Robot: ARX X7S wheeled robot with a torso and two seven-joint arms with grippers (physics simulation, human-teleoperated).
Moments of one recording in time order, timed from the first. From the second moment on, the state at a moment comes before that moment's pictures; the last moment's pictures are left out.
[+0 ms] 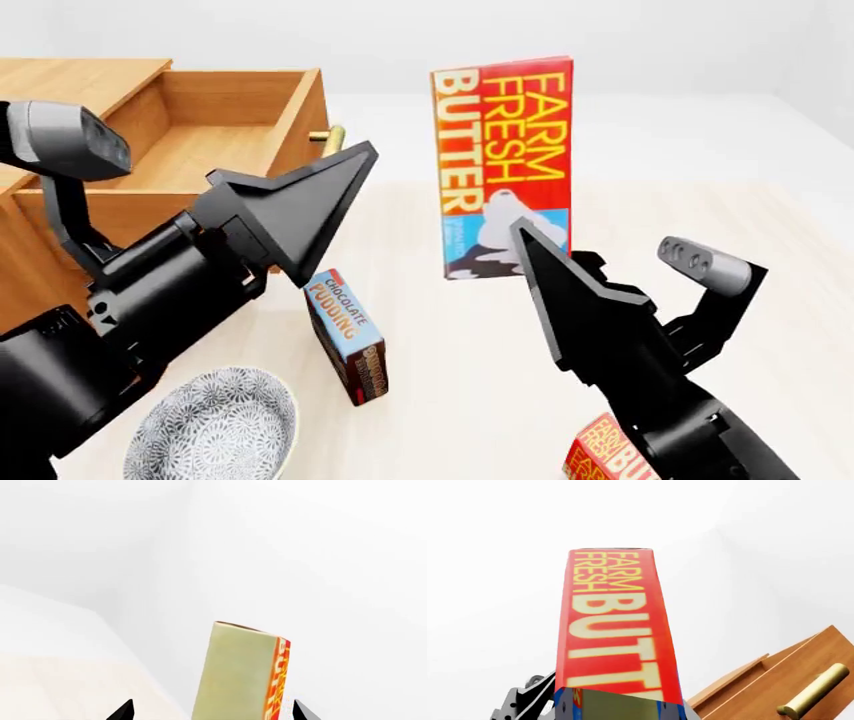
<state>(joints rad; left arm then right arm) -0.70 -0.26 -0.33 0.37 -1.93 -1.16 -0.44 0.35 0.39 -0.12 -0.22 1.49 0.34 -0.51</state>
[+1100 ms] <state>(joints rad) -0.75 -0.25 -0.23 0.30 -1.88 -1.14 -0.35 0.36 0.40 -0.15 -0.24 1.50 0.36 -0.52</state>
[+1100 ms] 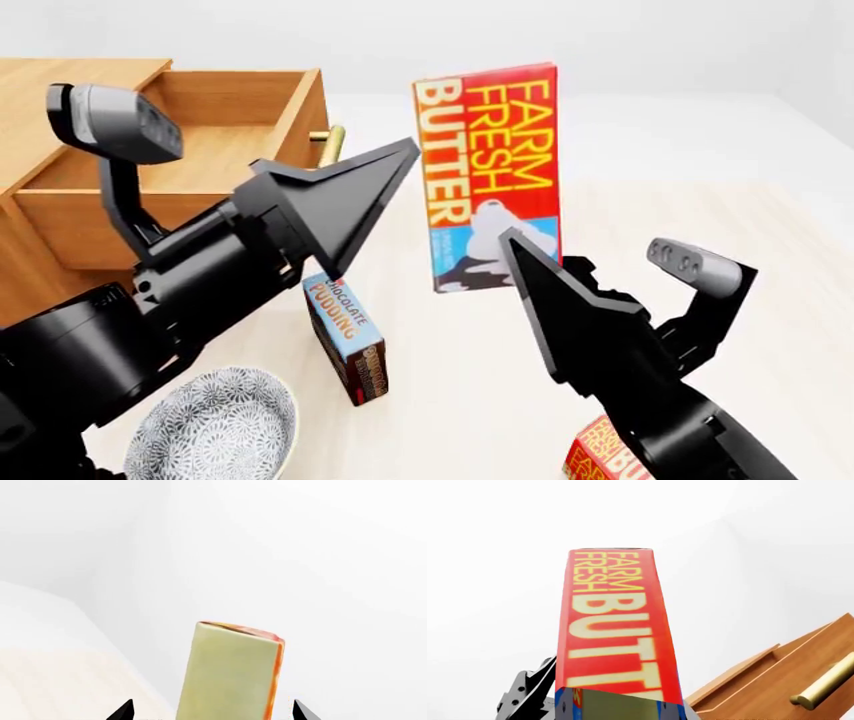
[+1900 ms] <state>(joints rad) -0.77 -0.24 -0.16 0.25 -1.83 -1.13 -0.28 0.37 0.40 -0.17 -0.23 1.50 0.36 -0.52</state>
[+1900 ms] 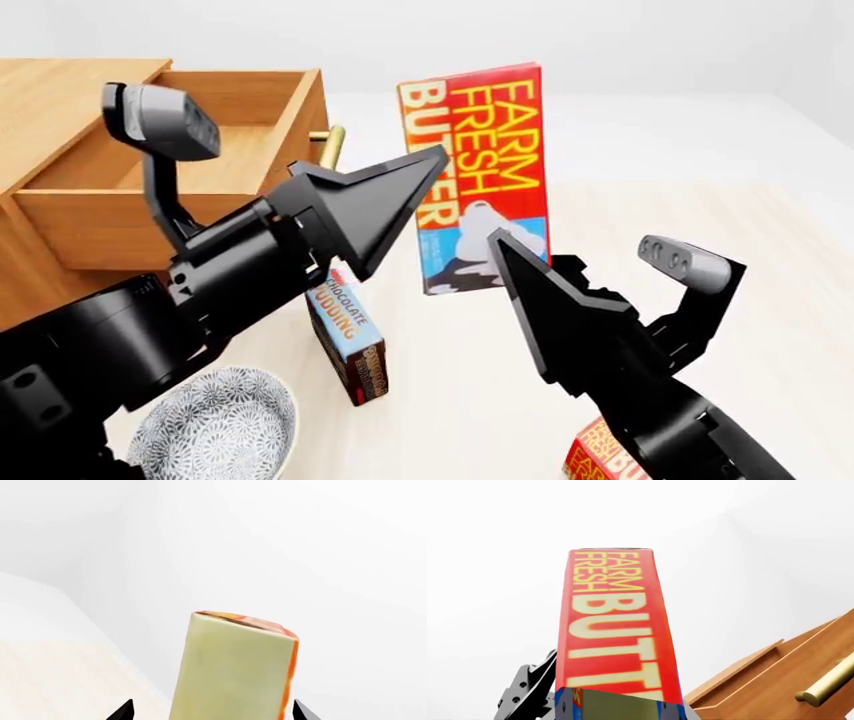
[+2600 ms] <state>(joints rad) -0.79 -0.22 -0.10 0.20 -1.80 -1.11 -0.22 0.37 0.41 -0.18 -0.24 1.51 0.36 -0.52</state>
